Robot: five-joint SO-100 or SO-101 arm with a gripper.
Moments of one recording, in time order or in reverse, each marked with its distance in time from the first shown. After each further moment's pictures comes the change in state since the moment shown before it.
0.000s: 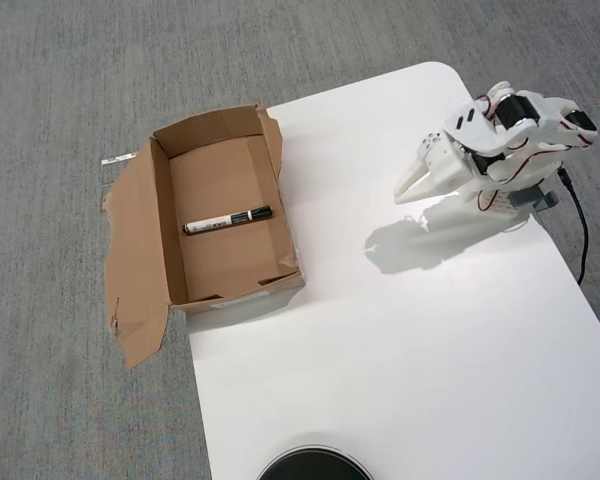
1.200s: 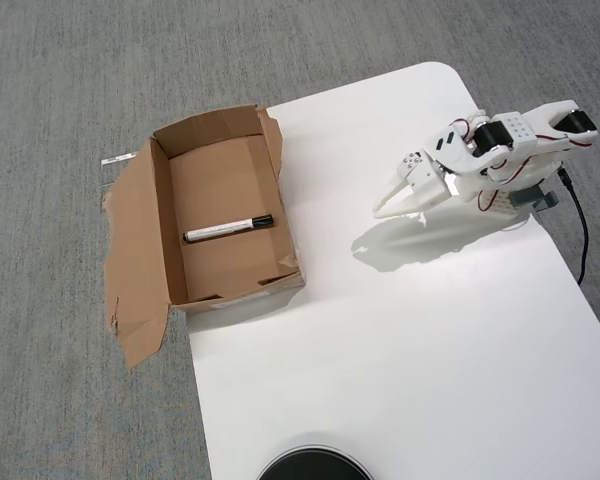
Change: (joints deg) arm -0.4 0.1 18.4 -25.8 -13.4
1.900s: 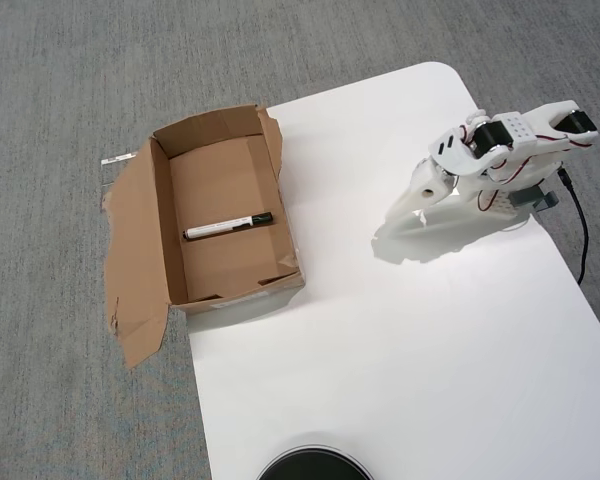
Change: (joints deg) arm 0.4 0.0 0.1 16.6 54.4
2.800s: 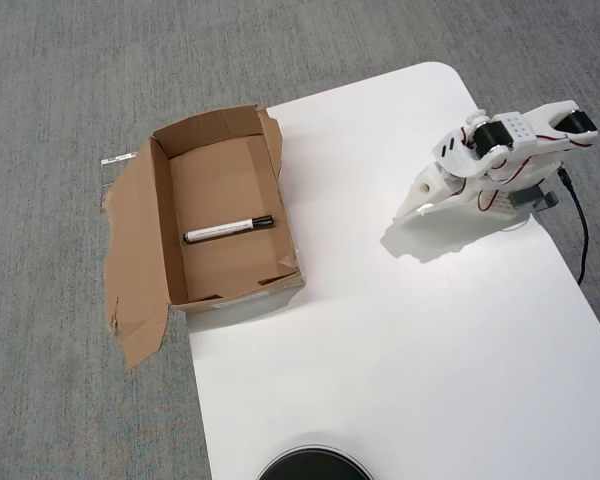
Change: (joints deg) arm -0.1 0.0 0.0 8.6 19.8
